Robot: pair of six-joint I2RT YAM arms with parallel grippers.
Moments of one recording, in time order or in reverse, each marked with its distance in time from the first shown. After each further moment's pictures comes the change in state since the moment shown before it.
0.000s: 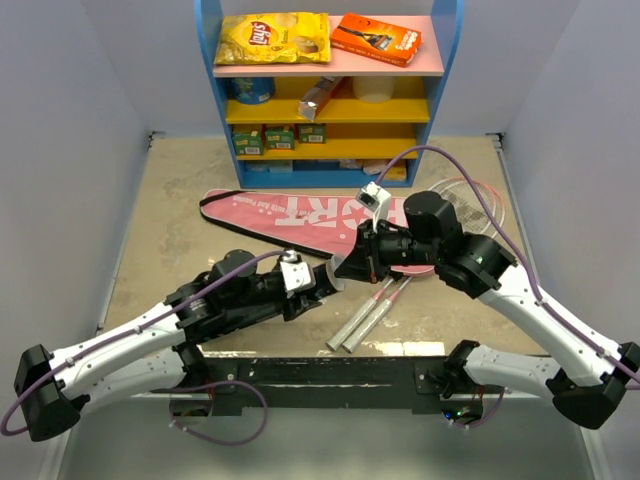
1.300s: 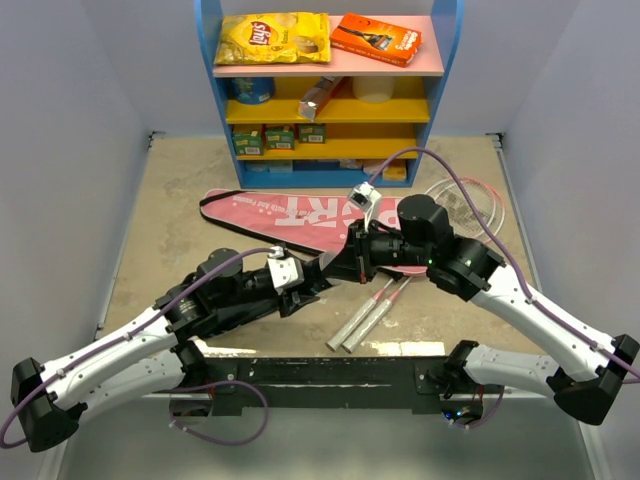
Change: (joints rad) left arm 0.050 -0.074 0.000 0.037 0.053 -0.019; right arm 0.051 0.014 -0.065 0.180 -0.018 0.074
